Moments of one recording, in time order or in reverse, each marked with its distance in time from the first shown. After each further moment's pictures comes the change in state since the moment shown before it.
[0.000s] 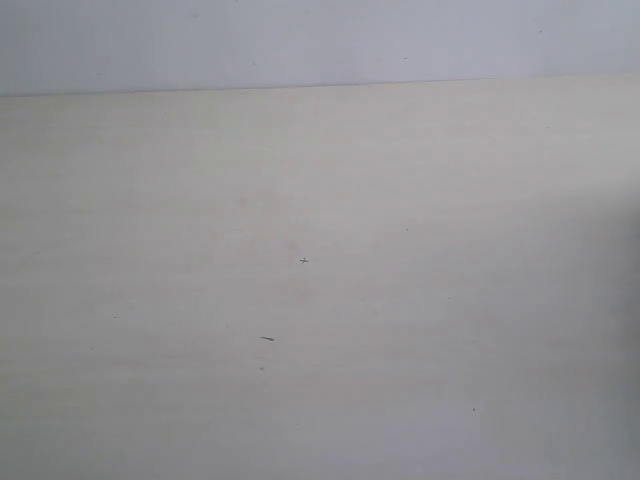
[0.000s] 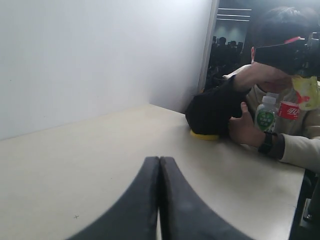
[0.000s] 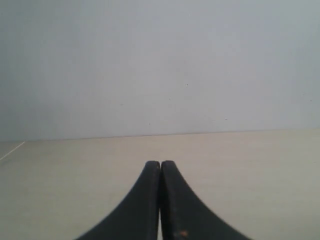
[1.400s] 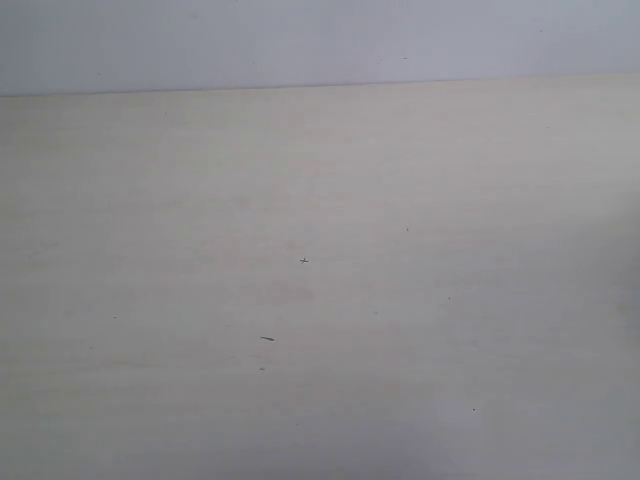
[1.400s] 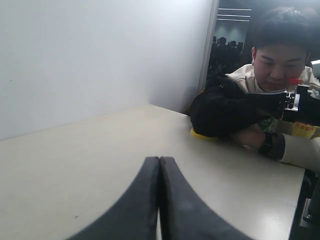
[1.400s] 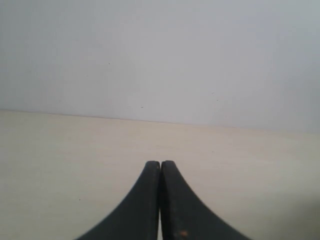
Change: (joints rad) left arm 0.000 0.000 0.000 0.000 0.000 0.000; right arm -0.147 -0.204 0.356 -0.266 -0.191 -0.031
